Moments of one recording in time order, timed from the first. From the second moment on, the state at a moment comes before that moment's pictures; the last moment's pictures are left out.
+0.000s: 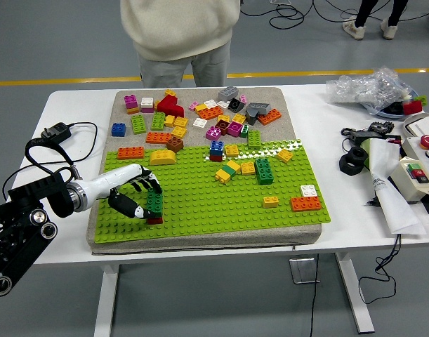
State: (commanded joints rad) left arm -0.43 0.32 -1.09 -1.23 1.81 -0.39 0.04; right arm 0.07 -0.11 1.60 0.18 -1.69 0.04 -0.01
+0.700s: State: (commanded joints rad) left arm -0.43 0.32 -1.09 -1.22 1.83 -0.38 0.02; right arm 0.07 -0.11 1.60 0.18 -1.68 0.04 -0.01
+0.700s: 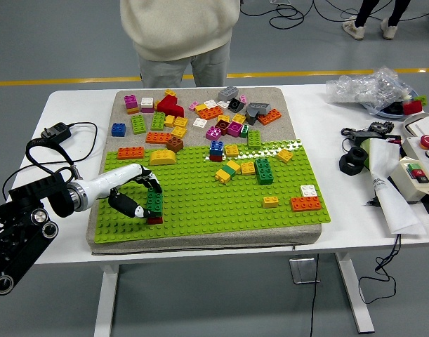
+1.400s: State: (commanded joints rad) left arm -0.43 0.32 -1.10 -1.21 1.84 -0.39 0.02; right arm 0.07 -0.11 1.60 0.18 -1.68 0.04 -0.01
